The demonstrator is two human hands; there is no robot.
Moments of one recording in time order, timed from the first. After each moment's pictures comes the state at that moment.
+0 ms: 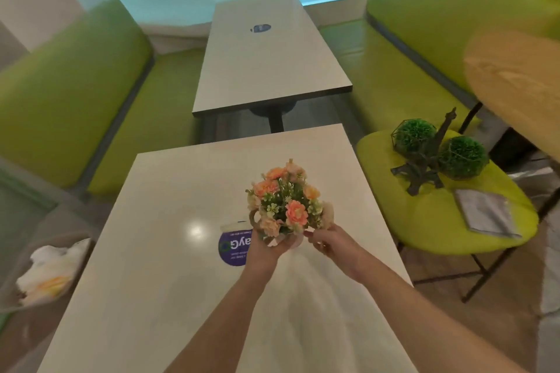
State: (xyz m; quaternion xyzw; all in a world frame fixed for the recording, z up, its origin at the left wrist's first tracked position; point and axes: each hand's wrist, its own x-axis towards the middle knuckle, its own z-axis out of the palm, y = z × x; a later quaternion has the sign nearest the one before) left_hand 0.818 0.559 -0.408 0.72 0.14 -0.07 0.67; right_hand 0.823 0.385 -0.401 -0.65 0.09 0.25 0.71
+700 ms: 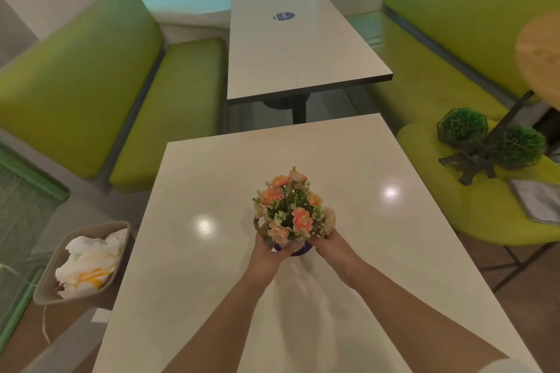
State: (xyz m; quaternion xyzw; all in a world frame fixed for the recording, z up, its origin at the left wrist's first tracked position) left_hand 0.808 0.706 -0.426 0.73 0.11 -0.13 0.66; right_hand 0.820 0.543 -0.441 -0.69 0.12 0.20 0.68
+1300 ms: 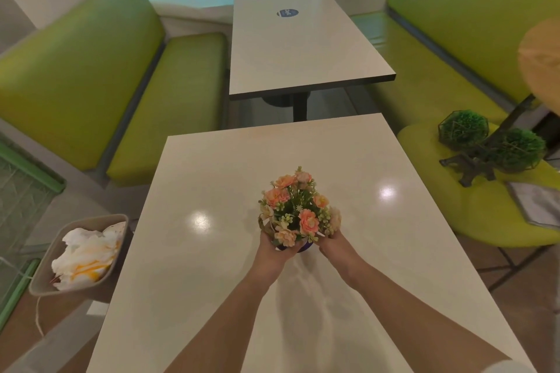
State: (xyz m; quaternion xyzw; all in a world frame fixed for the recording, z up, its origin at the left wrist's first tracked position) left_hand 0.806 0.700 -0.432 0.71 0.10 -0.13 0.68; right_hand 0.816 0.542 -0.437 -0.70 0.12 0.20 0.67
